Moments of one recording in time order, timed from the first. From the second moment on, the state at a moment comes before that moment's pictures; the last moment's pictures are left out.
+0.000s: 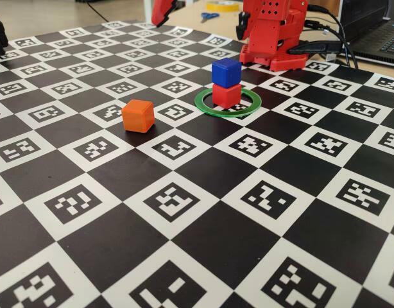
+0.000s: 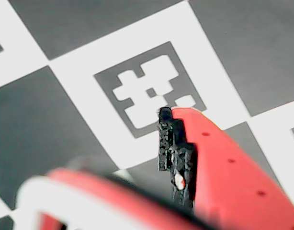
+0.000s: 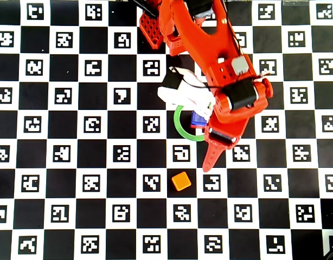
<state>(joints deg) -19.0 82.6 78.3 88.2 47.3</state>
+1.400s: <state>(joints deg) -6.0 60.5 66.7 76.5 60.6</state>
